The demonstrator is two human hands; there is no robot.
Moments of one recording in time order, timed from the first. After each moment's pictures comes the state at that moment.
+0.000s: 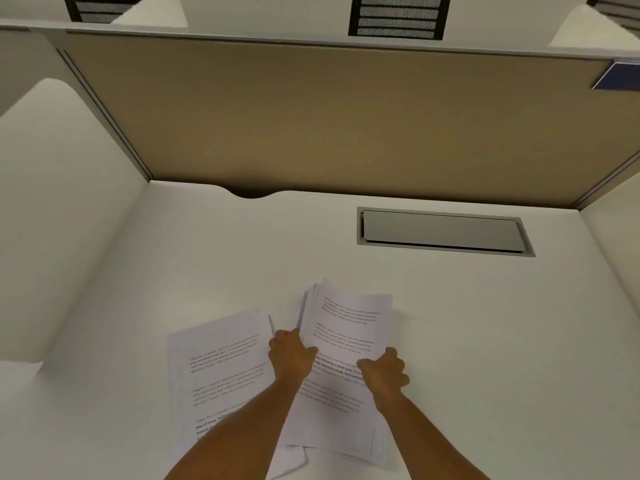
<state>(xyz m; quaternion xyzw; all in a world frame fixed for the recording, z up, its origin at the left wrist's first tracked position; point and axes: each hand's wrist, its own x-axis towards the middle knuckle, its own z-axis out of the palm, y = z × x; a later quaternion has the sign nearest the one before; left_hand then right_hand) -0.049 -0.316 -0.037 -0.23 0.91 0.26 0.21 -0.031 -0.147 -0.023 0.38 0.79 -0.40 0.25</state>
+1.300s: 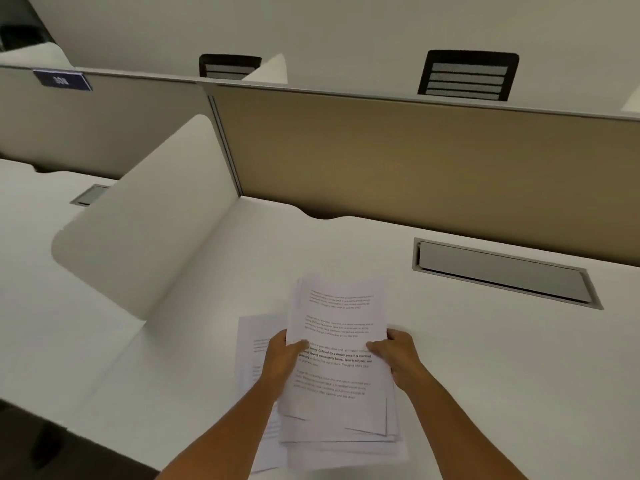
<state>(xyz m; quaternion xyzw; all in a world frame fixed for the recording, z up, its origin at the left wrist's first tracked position) 0.040 -0.457 0.026 -0.35 0.65 0.67 0.05 -0.040 -0.238 0.040 0.18 0.68 -0.64 0.30</state>
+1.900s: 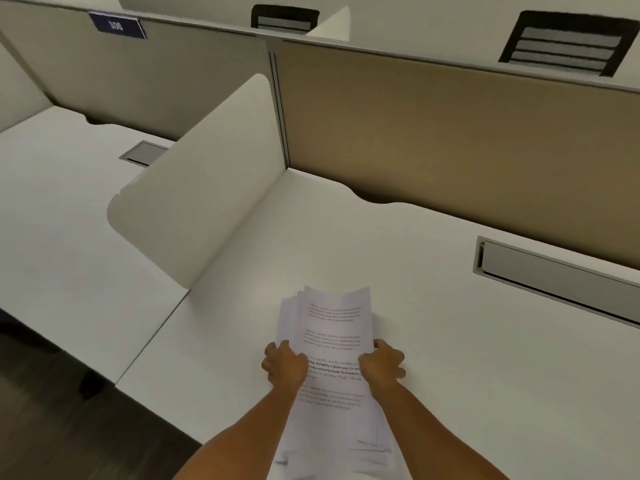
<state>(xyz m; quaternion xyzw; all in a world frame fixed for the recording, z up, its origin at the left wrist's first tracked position) 0.051 -0.496 -0.019 -0.49 0.77 0.38 0.15 -0.017 -0.344 -0.020 0.20 0.86 -0.36 0.30</state>
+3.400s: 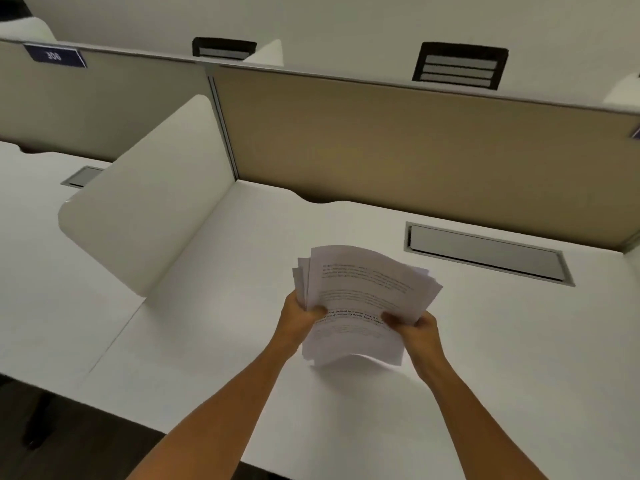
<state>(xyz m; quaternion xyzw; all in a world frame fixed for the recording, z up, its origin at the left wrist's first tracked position) 0.038 -0.407 0.072 -0.16 0.71 0.69 0.02 0.012 -0.168 0.069 0.09 0.70 -0.70 0.12</state>
